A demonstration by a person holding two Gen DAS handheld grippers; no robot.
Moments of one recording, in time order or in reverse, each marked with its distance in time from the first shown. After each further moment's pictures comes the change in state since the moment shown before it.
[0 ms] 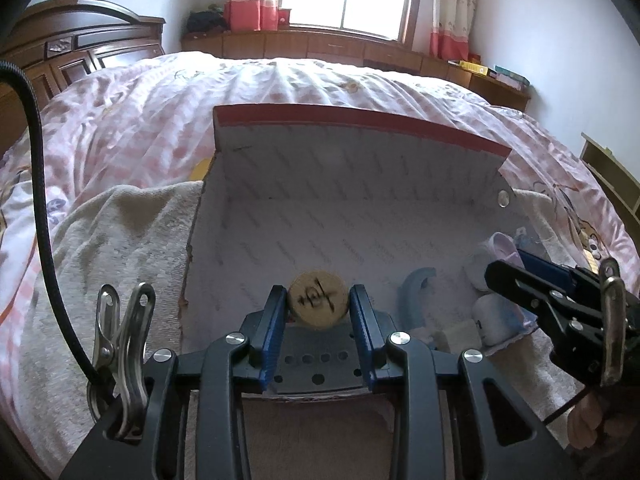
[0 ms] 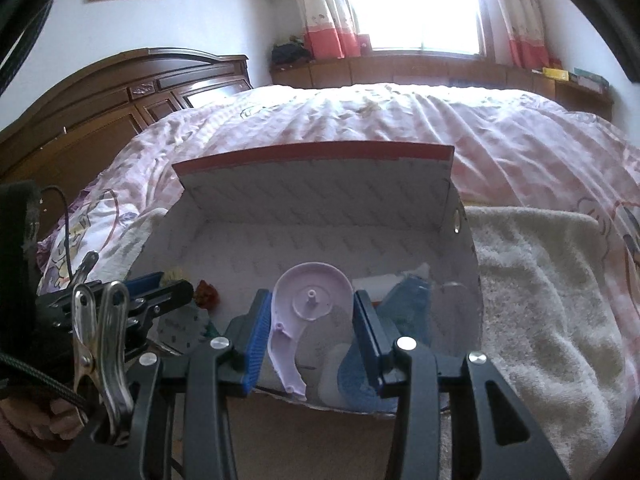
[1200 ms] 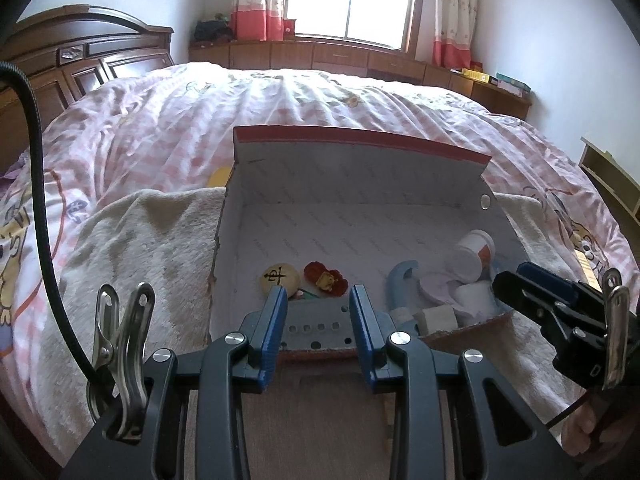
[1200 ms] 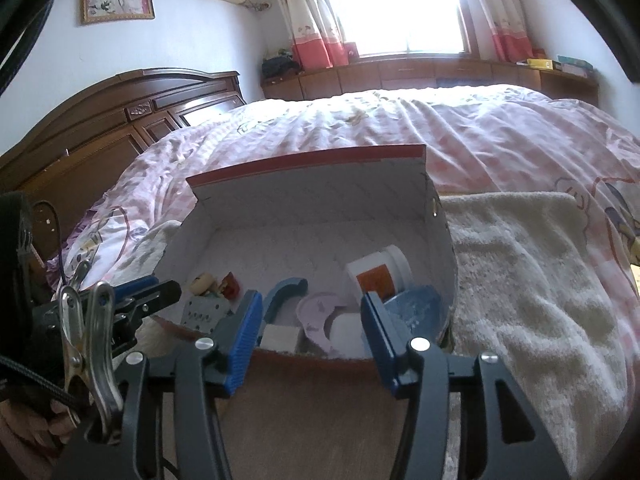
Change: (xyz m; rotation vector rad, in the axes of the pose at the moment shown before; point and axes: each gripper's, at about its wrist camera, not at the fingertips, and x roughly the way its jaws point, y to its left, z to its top) left arm -0.040 -0.001 -0.007 -0.008 -0.032 0.017; right arm -0.042 0.003 -0.015 0.063 -0.045 0.006
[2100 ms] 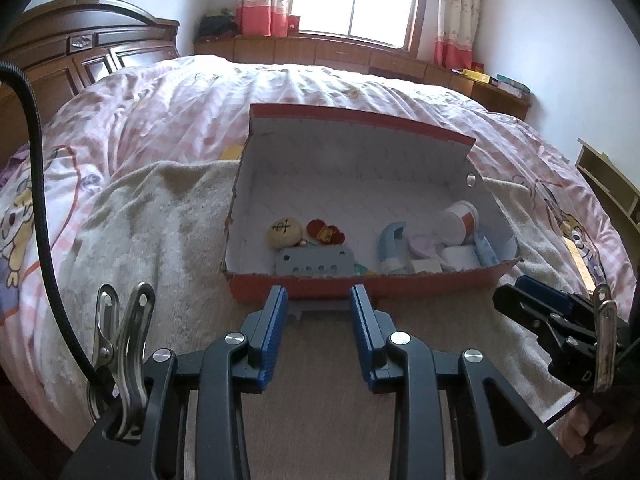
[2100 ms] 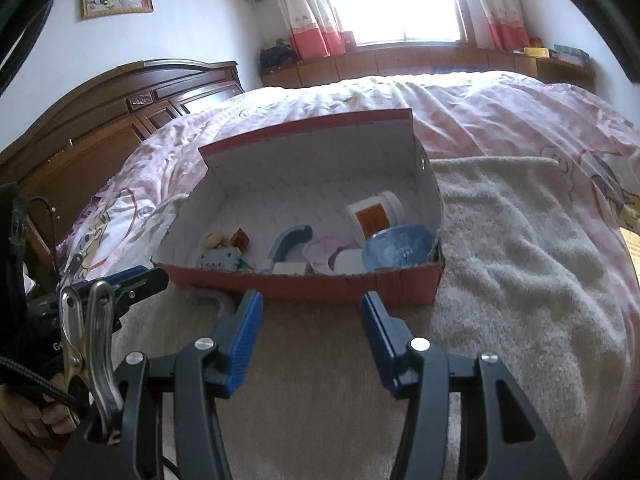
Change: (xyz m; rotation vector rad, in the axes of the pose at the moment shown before) left arm -0.030 0.003 -0.036 -0.026 0.016 -0.005; right arm -0.025 0.002 -0.038 0.016 0.047 -0.001
